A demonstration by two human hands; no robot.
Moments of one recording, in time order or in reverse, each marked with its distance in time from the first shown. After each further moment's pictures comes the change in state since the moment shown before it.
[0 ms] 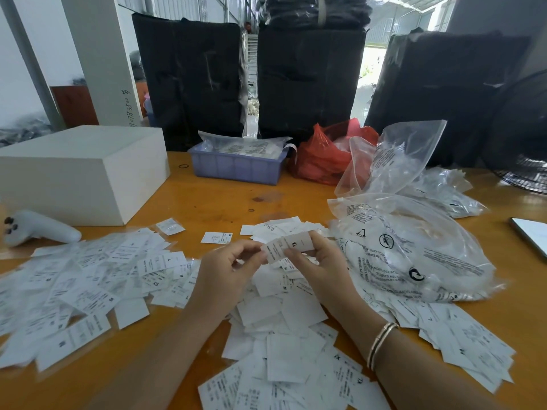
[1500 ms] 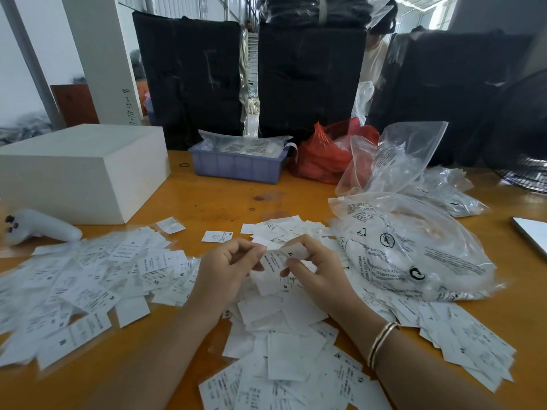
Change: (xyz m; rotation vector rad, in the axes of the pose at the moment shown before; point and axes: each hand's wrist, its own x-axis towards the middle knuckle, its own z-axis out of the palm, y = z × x) left_hand 0.002 0.000 0.001 -0.251 -0.021 -0.262; right_hand -0.006 -0.009 0.000 -0.101 -0.122 -0.036
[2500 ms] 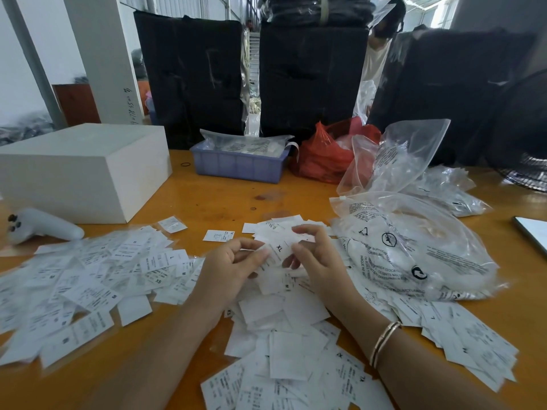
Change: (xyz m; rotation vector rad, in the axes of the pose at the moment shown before) left_hand 0.001 -0.002 -0.002 -0.042 -0.035 -0.129; right_hand 0.004 0.005 0.001 0.117 0.042 0.144
